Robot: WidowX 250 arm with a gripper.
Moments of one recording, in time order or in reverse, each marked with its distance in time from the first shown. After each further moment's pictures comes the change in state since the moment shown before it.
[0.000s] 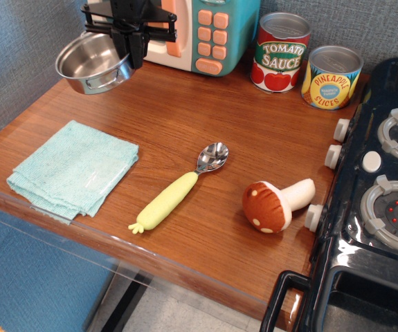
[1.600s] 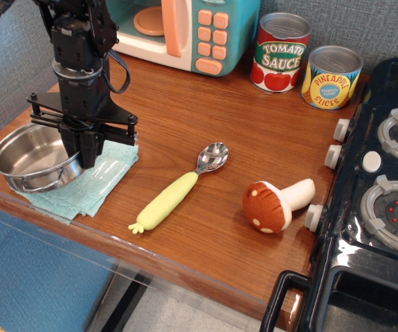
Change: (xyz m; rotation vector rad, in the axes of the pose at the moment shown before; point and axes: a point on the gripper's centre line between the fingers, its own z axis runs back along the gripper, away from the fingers) arm -0.130 0.019 -0.014 0.091 0.197 -0.019
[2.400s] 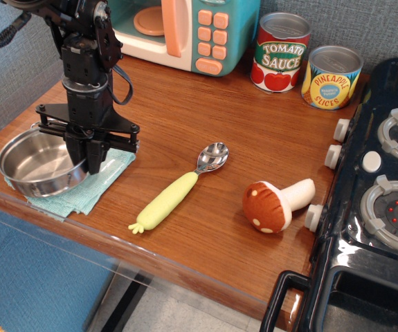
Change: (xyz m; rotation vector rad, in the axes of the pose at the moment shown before) arm 0.014 0.001 -0.026 -0.013 0.012 0.022
